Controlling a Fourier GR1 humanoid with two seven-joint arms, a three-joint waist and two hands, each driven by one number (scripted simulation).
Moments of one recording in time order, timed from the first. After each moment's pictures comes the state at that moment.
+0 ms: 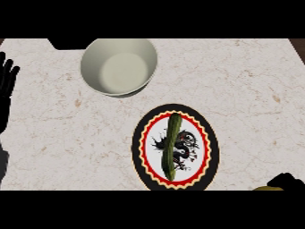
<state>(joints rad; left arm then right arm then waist) -0.23 0.34 0.20 -1.52 0.17 0.06 0.01 0.40 -0.24 0.44 -2.31 1.29 0.24 1.04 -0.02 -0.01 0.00</state>
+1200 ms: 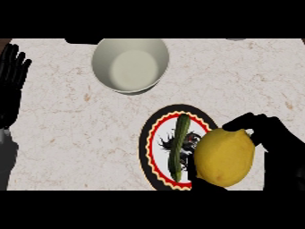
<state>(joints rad) -0.29 0.32 0.17 -1.49 0.16 0.04 0.01 -0.38 -0.01 0.55 -2.34 1.31 0.39 1.13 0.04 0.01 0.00</state>
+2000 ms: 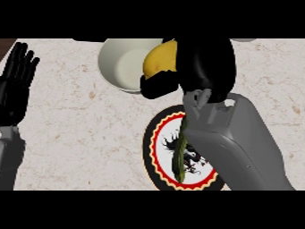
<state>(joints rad) -0.32 0.30 0.15 -1.46 0.15 0.04 -0.02 -0.93 -0.01 0.27 -1.60 0.90 0.23 1.15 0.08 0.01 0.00</state>
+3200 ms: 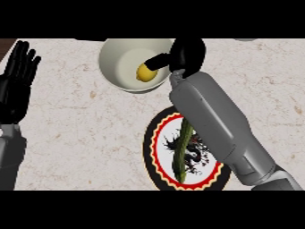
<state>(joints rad) -0.33 0.30 0.16 -1.44 0.15 0.03 -0.02 -1.05 -0.01 0.26 -0.88 0.74 -0.57 0.97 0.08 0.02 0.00</state>
